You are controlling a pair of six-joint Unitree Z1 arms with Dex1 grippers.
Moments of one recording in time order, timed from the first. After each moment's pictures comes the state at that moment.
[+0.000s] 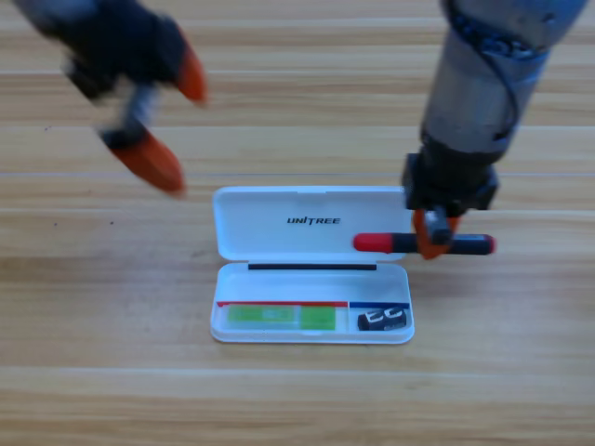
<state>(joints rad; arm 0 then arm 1) -0.70 1.75 -1.78 1.19 -0.09 0.87 0.85 2.13 -1.90 1.23 0.00 -0.78</state>
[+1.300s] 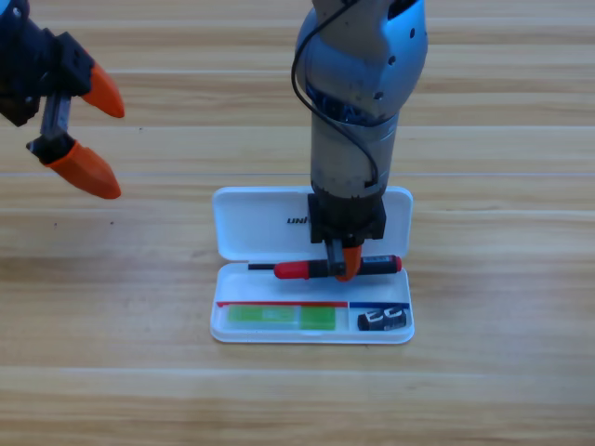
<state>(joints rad) -0.43 1.67 -1.47 0.98 -0.24 0.92 0.94 2.43 -2.23 1.29 -0.05 -0.76</state>
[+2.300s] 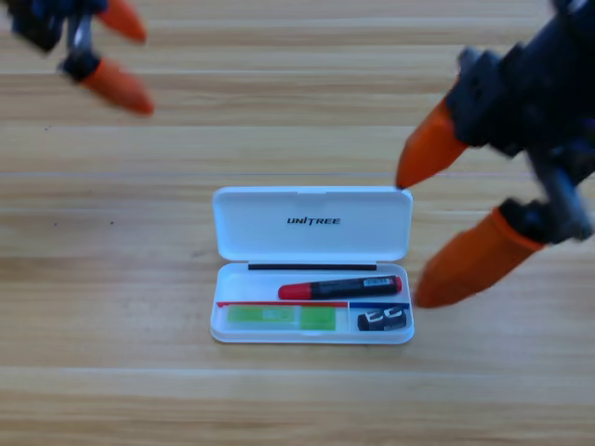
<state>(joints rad) -0.36 1.73 -1.65 0.94 -0.35 0.89 0.96 1.69 -1.70 1.09 0.34 -0.51</state>
